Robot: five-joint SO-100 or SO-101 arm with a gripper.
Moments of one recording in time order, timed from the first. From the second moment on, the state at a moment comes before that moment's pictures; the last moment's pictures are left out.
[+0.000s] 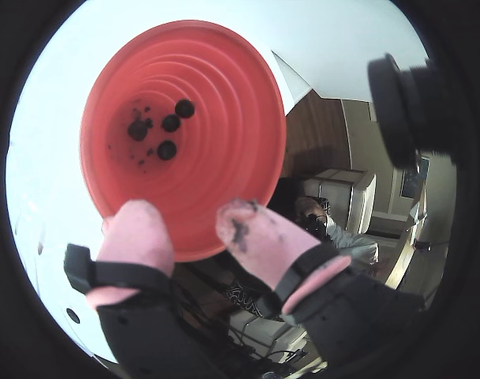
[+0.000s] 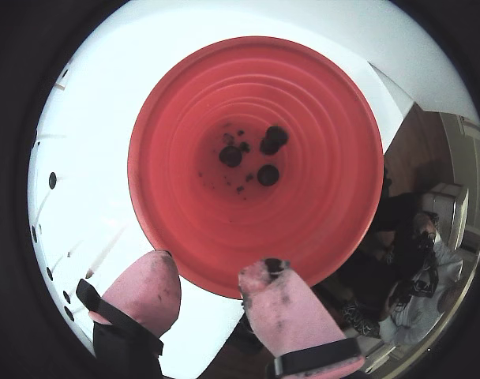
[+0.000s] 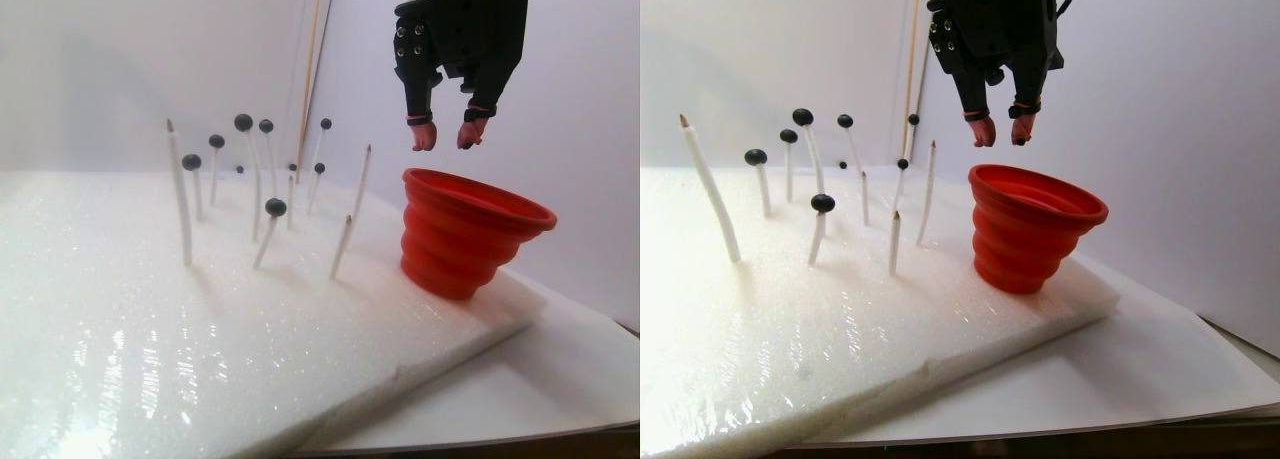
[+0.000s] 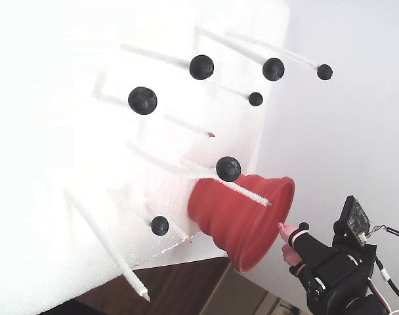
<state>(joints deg) 27.9 107.9 128.7 12.1 -81.7</state>
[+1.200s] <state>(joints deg) 21.9 111.2 127.5 15.6 -80.9</state>
